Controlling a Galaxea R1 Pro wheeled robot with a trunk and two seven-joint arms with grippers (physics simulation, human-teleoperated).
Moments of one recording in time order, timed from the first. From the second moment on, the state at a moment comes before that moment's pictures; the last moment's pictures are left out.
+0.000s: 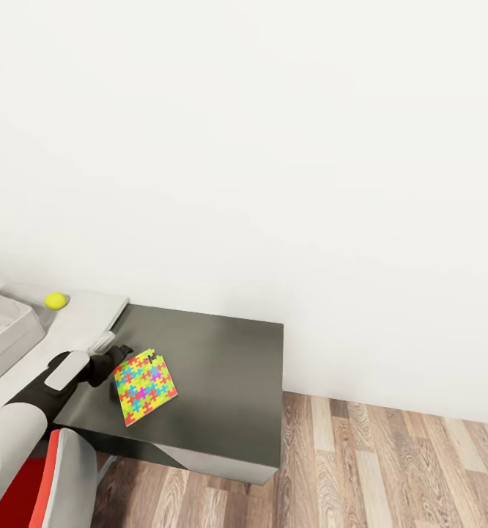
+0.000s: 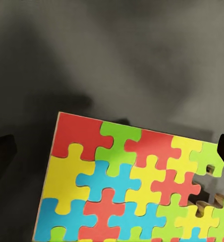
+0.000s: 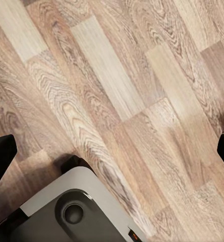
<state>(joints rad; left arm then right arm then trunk) -0.87 0.33 -0.23 -0.52 1.24 0.45 0.31 0.04 -0.13 -0.26 -0.90 -0.48 0.17 -0.17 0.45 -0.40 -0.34</state>
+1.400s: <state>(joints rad) -0.87 0.33 -0.23 -0.52 1.24 0.45 0.31 0.04 -0.12 -0.26 -0.90 -0.48 0.17 -0.17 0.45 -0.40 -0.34</state>
